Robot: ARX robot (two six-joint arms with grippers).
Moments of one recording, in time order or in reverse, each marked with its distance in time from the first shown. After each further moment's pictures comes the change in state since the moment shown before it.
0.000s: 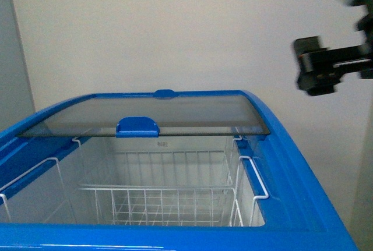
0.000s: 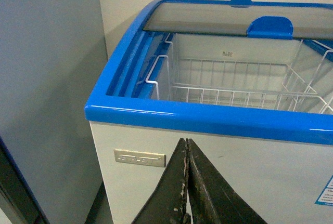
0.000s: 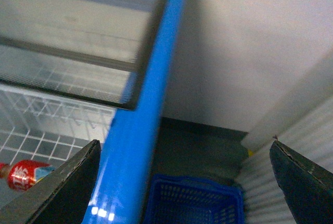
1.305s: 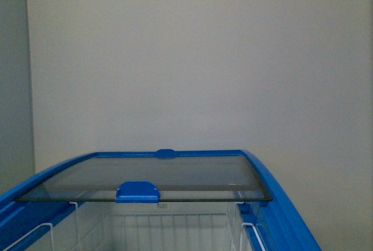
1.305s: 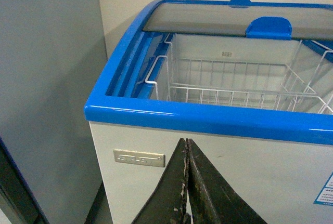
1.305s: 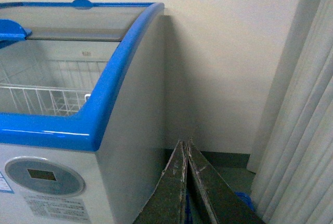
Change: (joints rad) left arm 0.000 0.000 0.000 0.000 0.000 0.000; right arm -0.190 -1.339 -1.080 0.077 -0.203 0.048
